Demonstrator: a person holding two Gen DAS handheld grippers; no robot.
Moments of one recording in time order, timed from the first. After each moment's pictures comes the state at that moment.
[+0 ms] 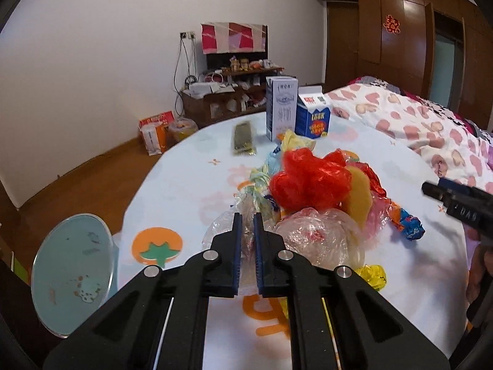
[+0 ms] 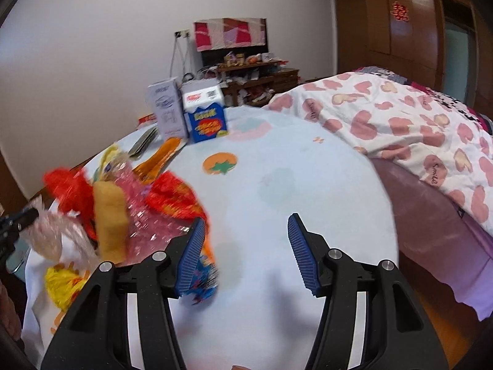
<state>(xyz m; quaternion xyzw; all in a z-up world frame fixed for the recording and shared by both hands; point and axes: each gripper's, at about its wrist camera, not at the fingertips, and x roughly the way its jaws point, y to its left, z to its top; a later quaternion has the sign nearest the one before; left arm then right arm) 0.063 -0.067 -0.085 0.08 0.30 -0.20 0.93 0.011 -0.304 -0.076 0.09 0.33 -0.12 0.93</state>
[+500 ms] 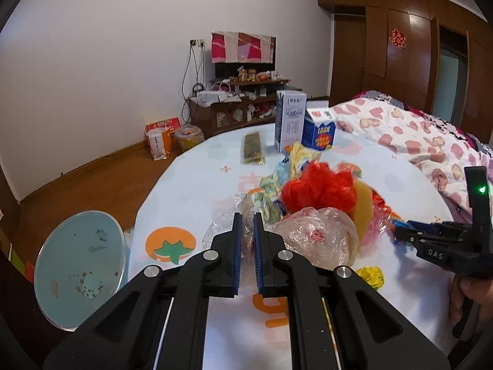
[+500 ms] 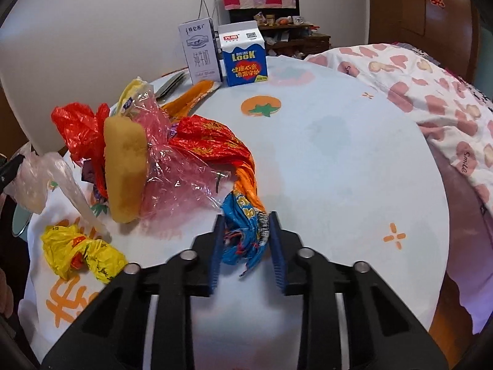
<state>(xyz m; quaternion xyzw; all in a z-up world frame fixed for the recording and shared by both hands) 0.051 -0.047 -0.072 0.06 0.28 -0.19 0.94 0.031 -0.281 -0.111 0.09 0.41 -0.05 0.91</state>
